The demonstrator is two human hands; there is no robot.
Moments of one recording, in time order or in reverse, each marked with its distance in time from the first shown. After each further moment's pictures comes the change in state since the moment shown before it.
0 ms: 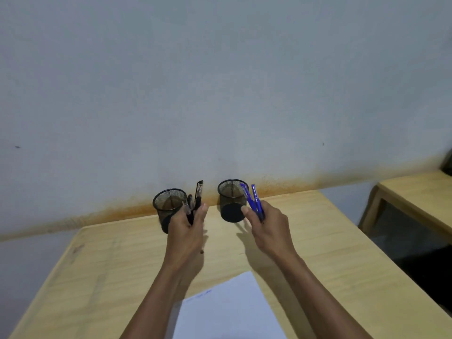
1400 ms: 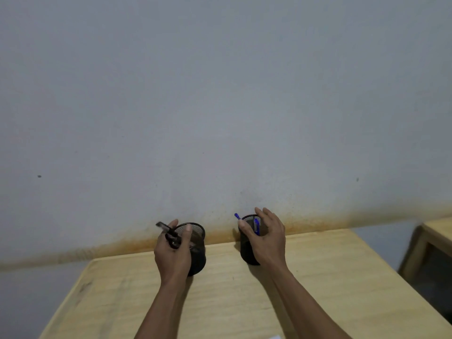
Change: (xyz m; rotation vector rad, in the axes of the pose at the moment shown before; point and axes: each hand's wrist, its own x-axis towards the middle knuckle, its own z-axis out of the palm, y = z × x) left_hand 0.102 -0.084 -0.026 -0.169 0.368 -0.120; right_hand 0.096 0.023 0.086 0.262 0.107 0.035
